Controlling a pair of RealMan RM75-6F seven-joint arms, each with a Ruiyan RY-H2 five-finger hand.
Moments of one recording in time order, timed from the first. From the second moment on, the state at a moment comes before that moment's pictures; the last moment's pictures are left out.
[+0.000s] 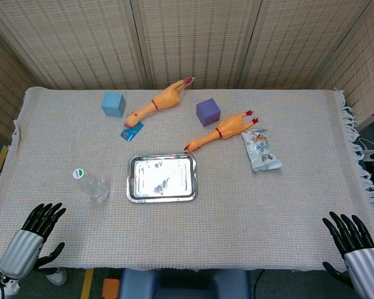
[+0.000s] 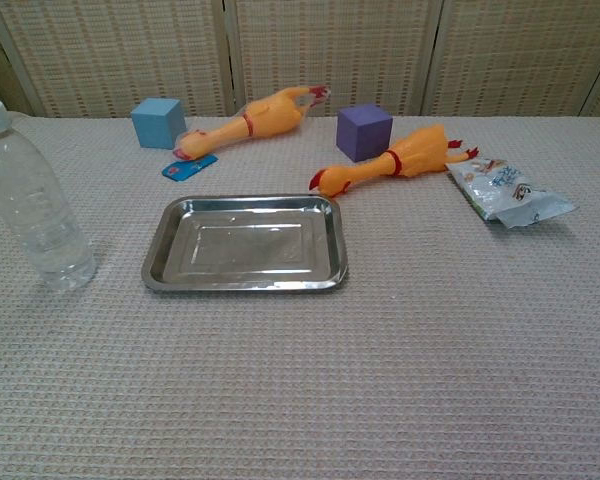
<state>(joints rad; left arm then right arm) -0.08 -1.22 0.10 -1.45 1.82 1.63 -0.06 -0.15 -1.08 -0.09 -1.58 -1.88 1.72 -0.11</state>
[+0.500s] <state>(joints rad) -0.11 -1.31 0.03 -1.39 1.68 1.62 -0.50 -0.13 -1.09 -0.09 -1.60 -1.87 1.70 -0.12</state>
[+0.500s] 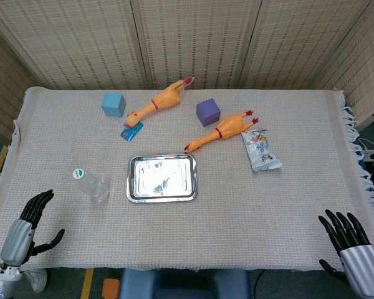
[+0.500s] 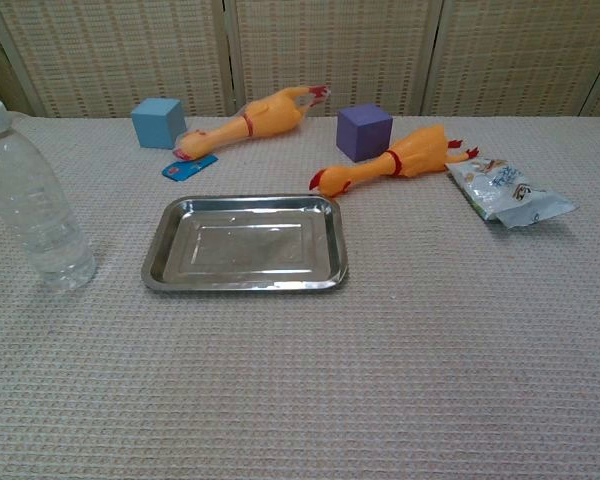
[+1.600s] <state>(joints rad) -0.33 -1.52 -0.14 -1.16 1.37 1.13 -0.84 -0.09 -1.09 -0.12 -1.63 -1.82 1.58 -0.16</state>
